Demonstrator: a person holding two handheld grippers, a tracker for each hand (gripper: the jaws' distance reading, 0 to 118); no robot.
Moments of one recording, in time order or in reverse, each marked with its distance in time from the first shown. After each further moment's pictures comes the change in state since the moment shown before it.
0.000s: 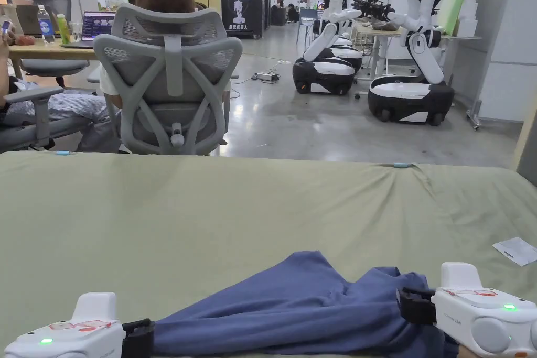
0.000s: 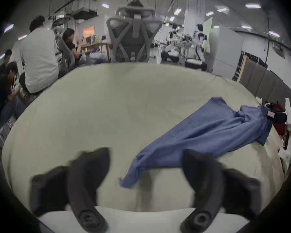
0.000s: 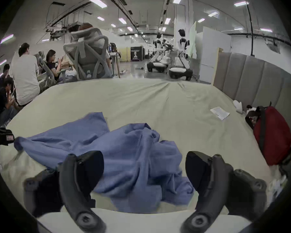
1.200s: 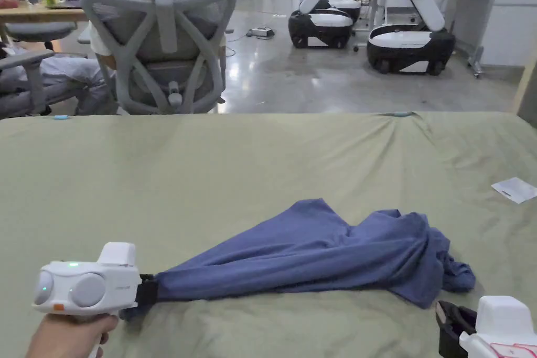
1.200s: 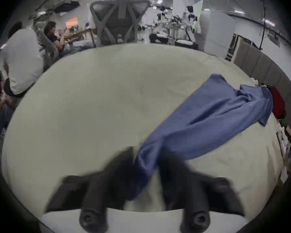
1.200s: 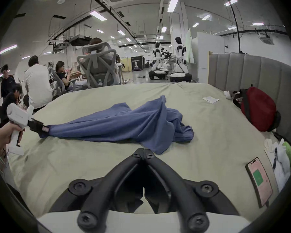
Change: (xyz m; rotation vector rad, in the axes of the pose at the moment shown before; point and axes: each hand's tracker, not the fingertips) left arm -0.020 0.001 -0.062 -0.248 -0.124 -0.086; right arm -0.048 -0.097 0.127 0.072 0.030 -0.070
